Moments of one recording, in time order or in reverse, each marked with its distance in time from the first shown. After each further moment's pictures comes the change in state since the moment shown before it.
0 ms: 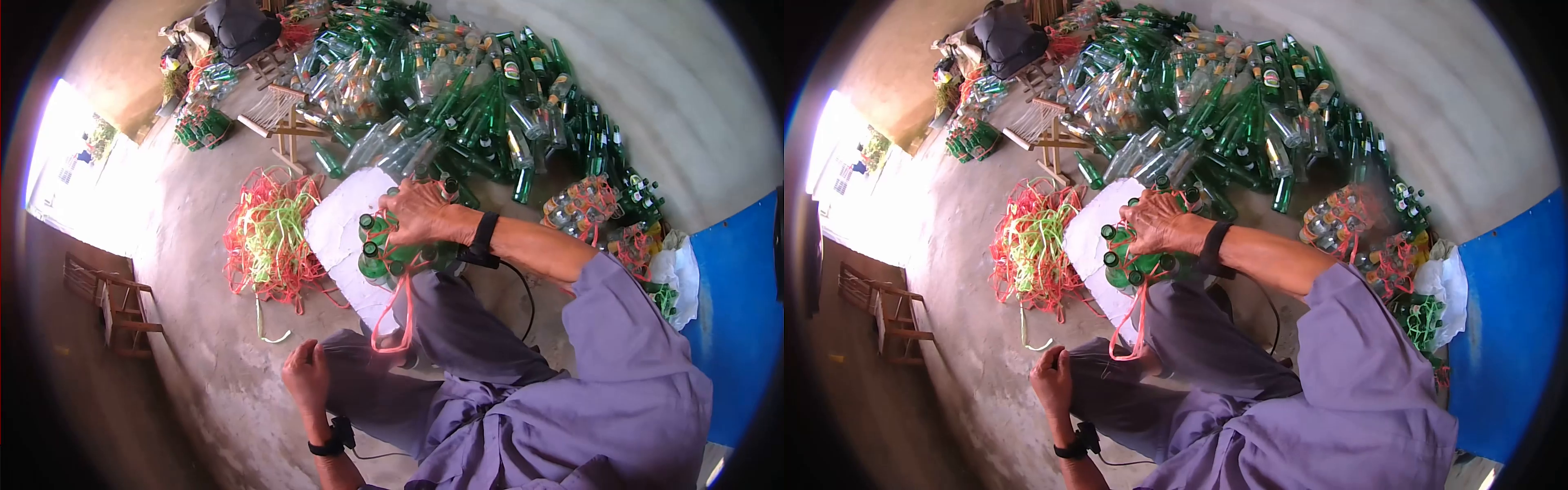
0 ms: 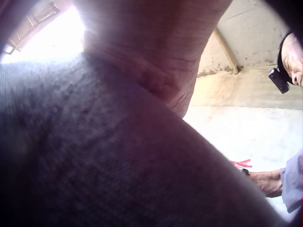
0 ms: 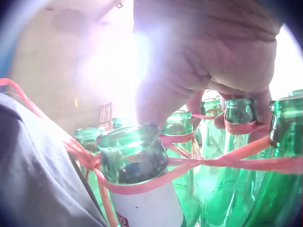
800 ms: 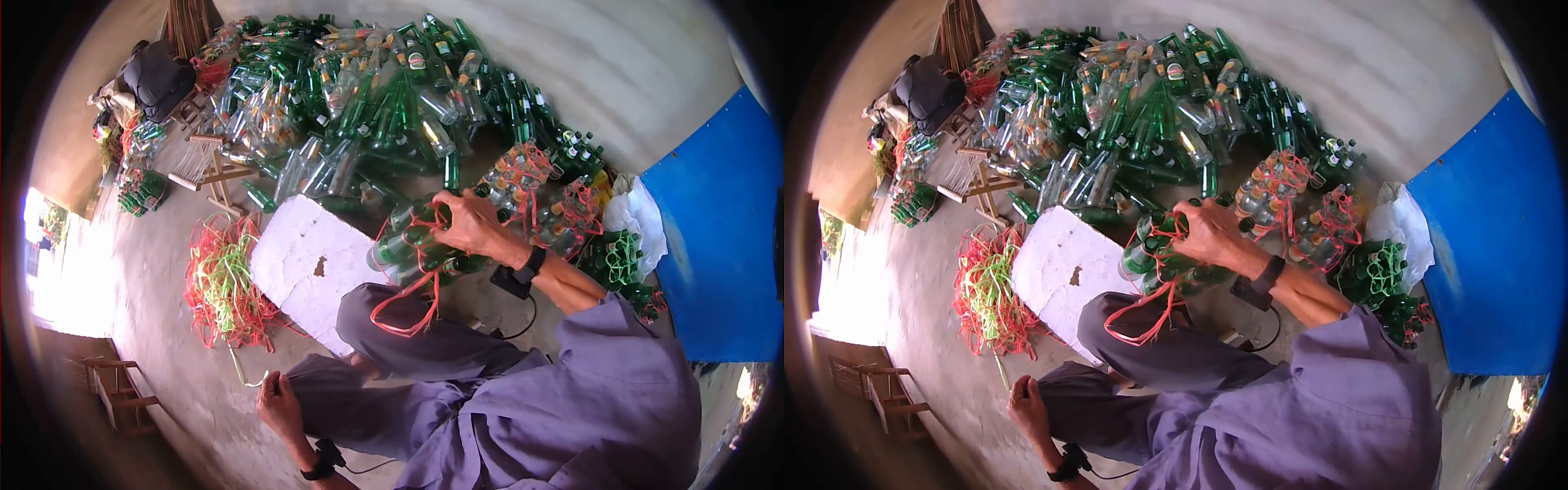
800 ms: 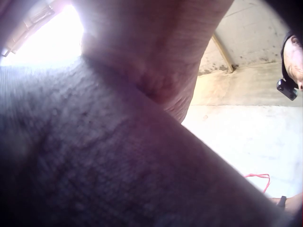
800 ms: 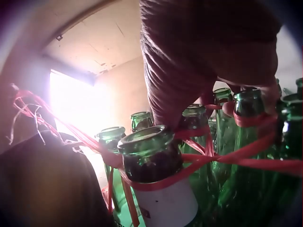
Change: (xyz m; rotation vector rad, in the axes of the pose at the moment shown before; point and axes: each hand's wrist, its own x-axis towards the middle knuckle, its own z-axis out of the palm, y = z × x) left_hand 0.003 0.013 0.010 0.075 -0.019 -0.012; right_hand -0.201 0.080 -0.033 0.095 0.306 0.603
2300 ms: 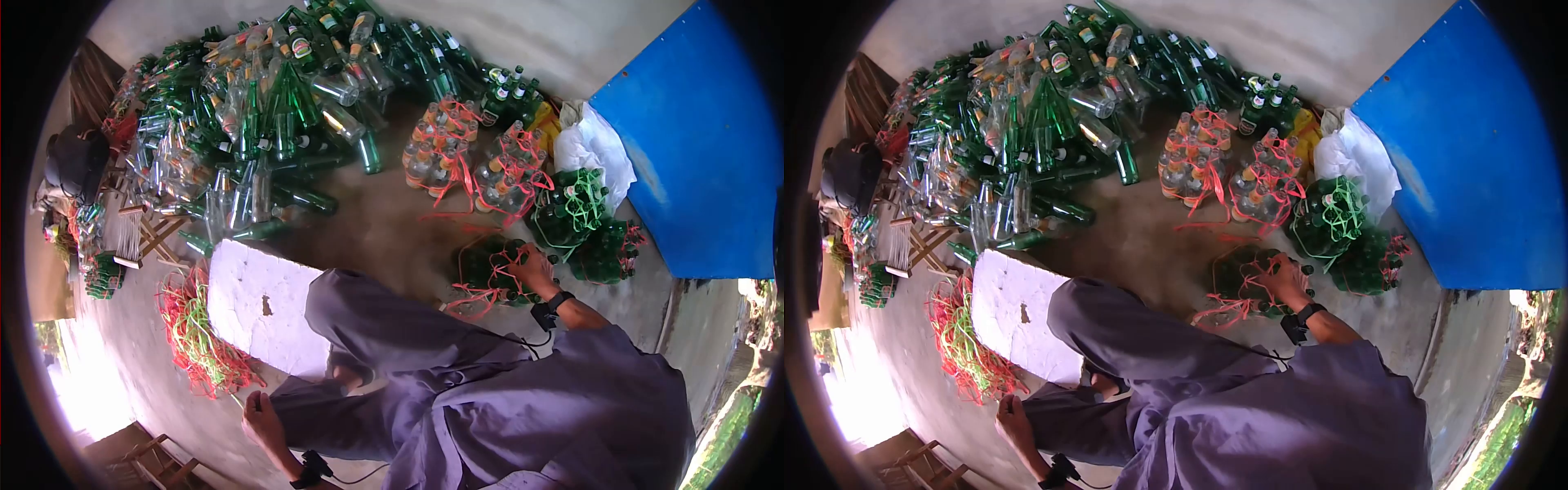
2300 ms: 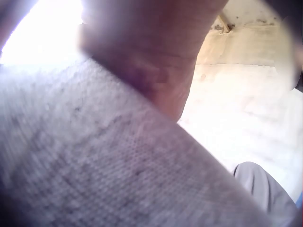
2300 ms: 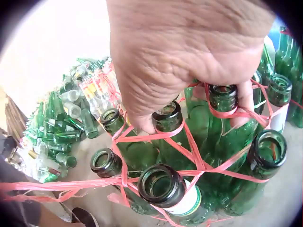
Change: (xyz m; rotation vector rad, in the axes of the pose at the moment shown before) left_hand 0.055 0.052 0.046 0.263 -0.265 0.120; right_hand -0.260 0.224 0.019 0.078 -0.003 1.041
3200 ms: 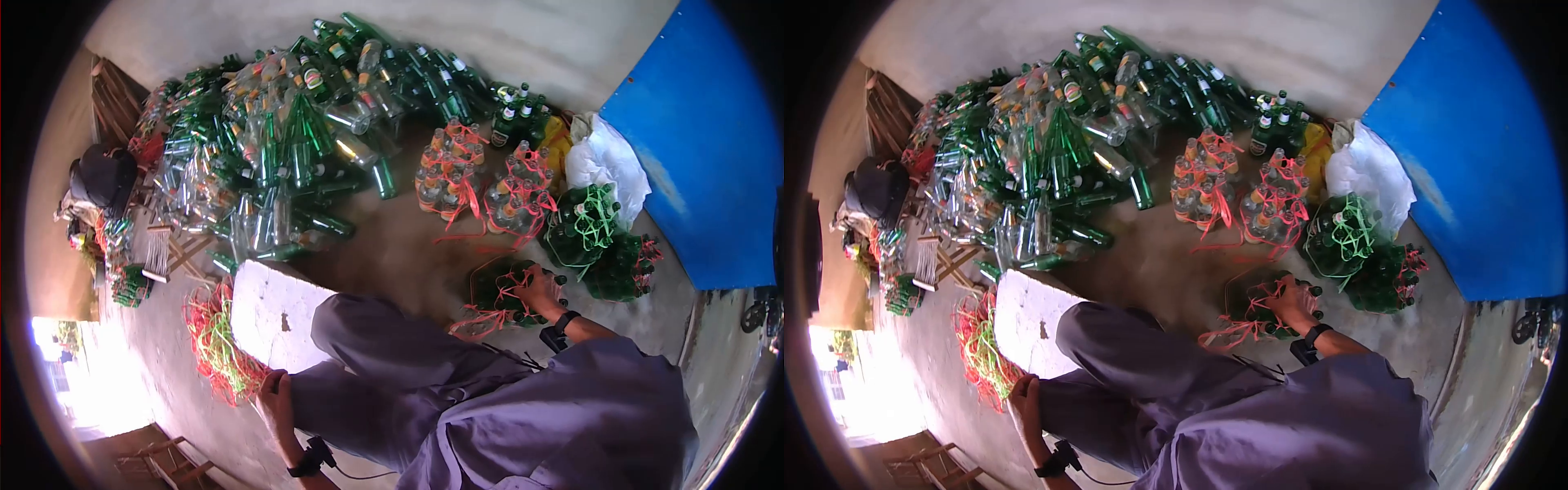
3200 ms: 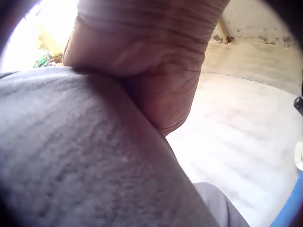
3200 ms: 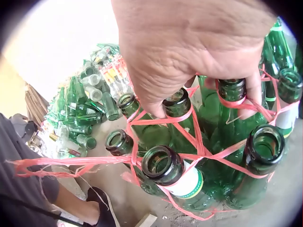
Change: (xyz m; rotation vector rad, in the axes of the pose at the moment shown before) left_hand 0.018 0.089 0.000 -0.428 -0.175 0.062; right_hand 0.016 0.032 0.020 -0.137 0.115 -0.061
